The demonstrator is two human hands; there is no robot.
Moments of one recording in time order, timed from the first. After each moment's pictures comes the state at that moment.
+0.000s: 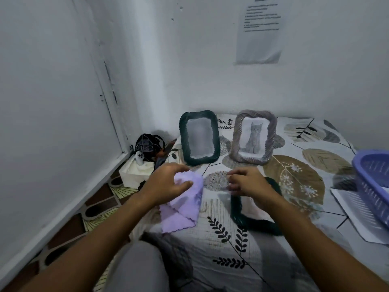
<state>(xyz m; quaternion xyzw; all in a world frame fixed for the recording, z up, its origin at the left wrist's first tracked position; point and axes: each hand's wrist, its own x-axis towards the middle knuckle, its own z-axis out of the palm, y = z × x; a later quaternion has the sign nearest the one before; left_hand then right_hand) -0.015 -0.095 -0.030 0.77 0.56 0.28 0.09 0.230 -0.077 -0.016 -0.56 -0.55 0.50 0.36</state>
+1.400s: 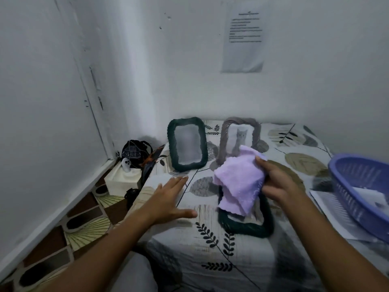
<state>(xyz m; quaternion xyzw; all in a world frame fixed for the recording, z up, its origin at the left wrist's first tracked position) -0.001 -0.088 -0.067 0.80 0.57 0.11 0.15 0.296 -0.058 -0.001 -0.41 -0.26 0.70 0.52</state>
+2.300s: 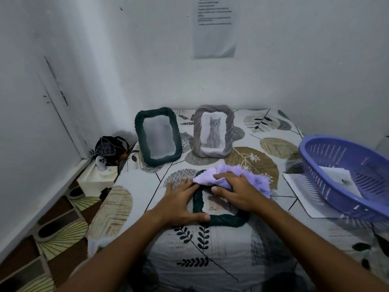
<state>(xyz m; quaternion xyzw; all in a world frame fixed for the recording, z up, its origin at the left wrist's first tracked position) 0.093 -0.076 -0.086 0.86 0.48 0.09 0.17 0.323 -0.064 -0.077 -0.55 -0.78 0.21 0.21</state>
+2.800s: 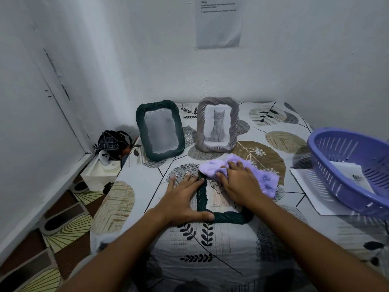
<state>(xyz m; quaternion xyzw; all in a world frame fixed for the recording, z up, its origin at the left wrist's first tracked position) 0.092 -0.077 -0.097 0.85 0.50 0.09 0.14 0.302 -0.048 -0.088 -0.64 -0.76 0.01 0.12</state>
